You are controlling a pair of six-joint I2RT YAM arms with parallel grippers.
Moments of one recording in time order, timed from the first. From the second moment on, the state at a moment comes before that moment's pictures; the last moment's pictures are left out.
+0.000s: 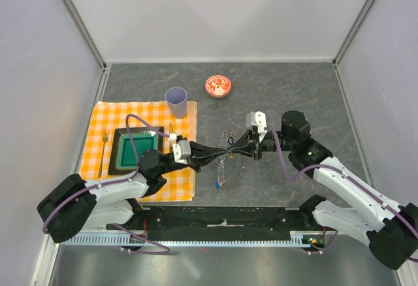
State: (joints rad) left arm -0.84 1.14 0.29 1.23 0.52 -0.08; right arm 0.60 0.97 0.72 0.05 -0.92 -0.14
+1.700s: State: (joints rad) left arm -0.84 1.07 0.29 0.90 0.52 0.22; right arm 0.94 1.27 1.28 -0.88 -0.17 -0.57
